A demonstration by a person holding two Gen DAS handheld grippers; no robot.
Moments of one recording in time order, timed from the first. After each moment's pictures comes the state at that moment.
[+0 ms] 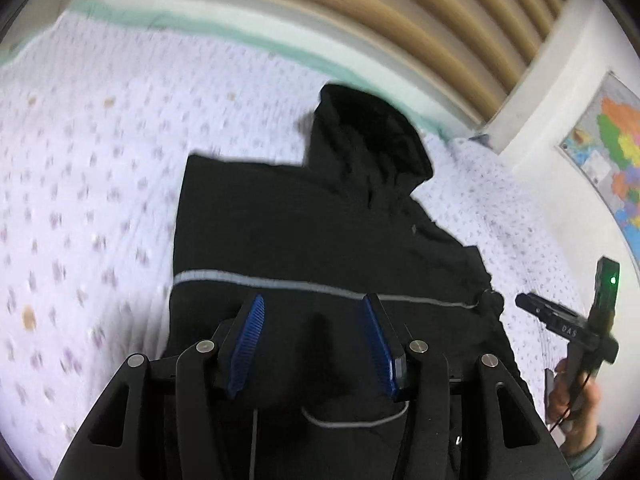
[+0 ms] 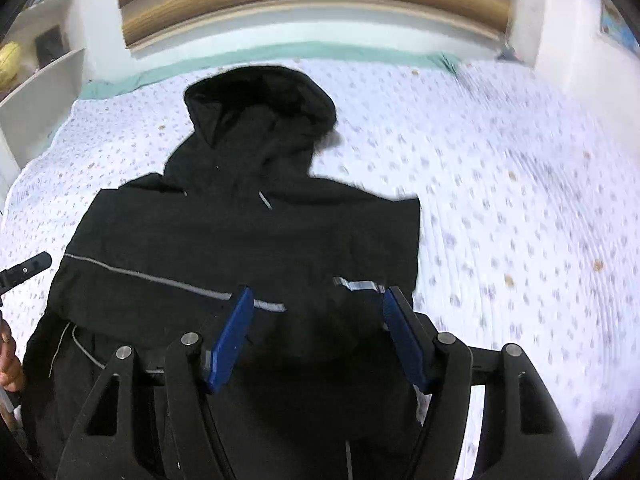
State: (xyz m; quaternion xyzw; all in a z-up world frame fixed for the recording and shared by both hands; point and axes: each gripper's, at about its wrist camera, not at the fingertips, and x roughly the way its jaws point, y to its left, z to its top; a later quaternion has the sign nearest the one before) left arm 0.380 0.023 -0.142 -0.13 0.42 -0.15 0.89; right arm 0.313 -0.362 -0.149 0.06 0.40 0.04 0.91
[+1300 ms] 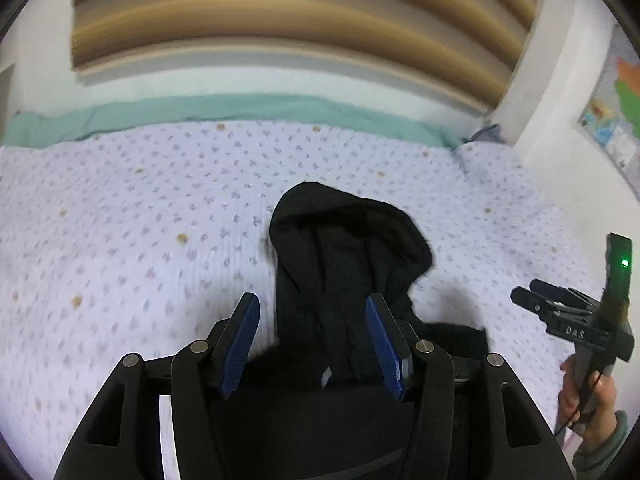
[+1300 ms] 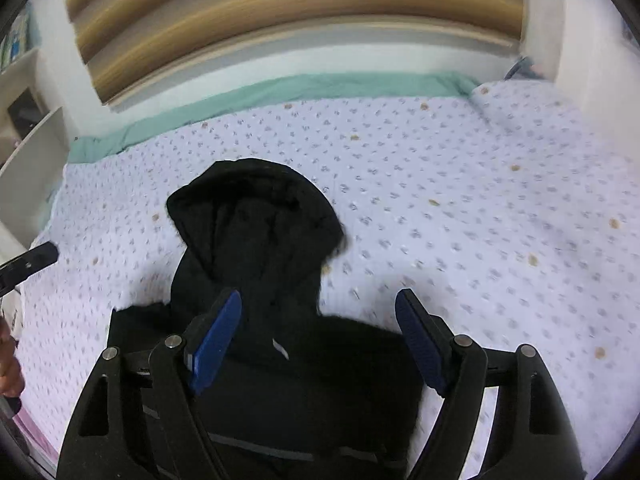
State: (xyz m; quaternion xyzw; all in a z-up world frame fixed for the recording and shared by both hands) left arm 0.607 -0.092 0.007 0.00 0.44 -0.14 0.89; right arm 0.503 -0.376 -0.042 0.12 0.42 0.05 0.90
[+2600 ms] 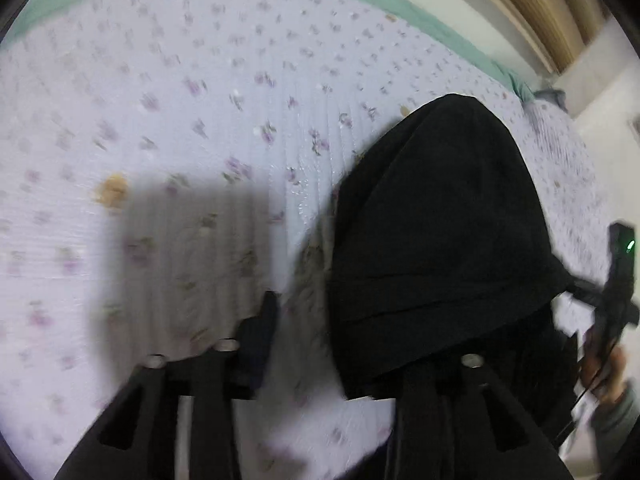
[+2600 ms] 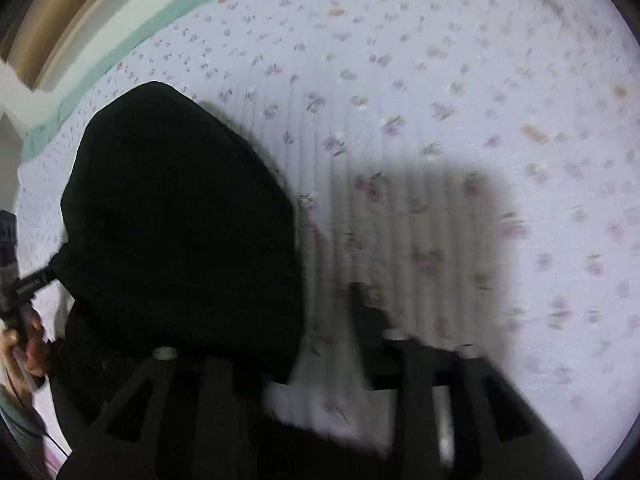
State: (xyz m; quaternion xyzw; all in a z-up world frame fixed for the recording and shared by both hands) left arm 0.771 -0.040 -0.181 -0.01 0.54 -0.17 0.82; right arm 0.665 -0.400 -0.217 0.15 0.53 0.07 0.83
